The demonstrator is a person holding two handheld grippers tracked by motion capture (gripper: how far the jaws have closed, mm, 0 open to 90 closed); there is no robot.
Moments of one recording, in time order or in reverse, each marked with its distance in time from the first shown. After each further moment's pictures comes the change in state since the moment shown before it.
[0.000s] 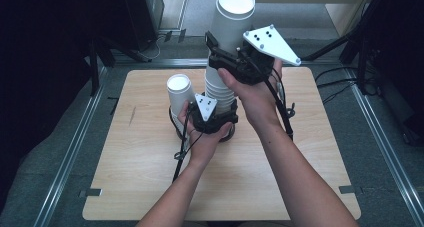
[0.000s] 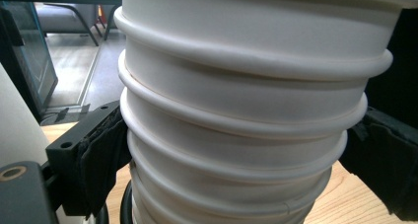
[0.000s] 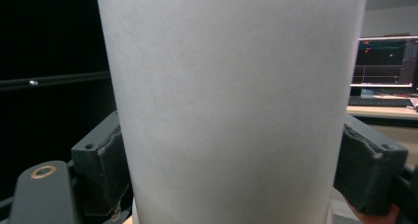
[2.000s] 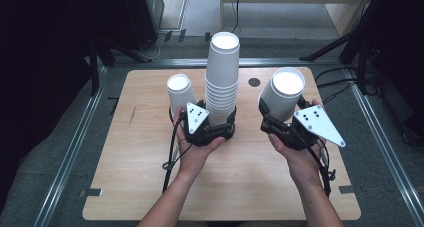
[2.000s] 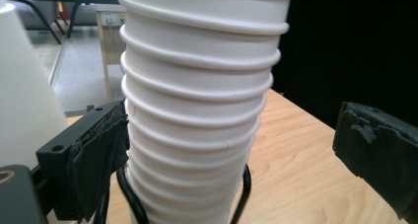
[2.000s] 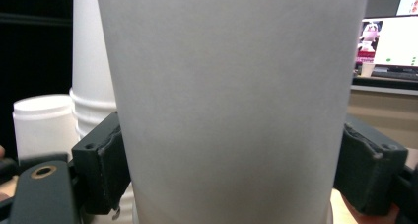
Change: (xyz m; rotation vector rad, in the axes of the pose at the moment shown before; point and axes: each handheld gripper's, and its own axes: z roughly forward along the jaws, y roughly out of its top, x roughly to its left) left arm 0.006 0.007 -0.051 0.011 -0.139 -0.007; right arm -0.066 -0.099 -0.117 0.089 -0.135 -0.084
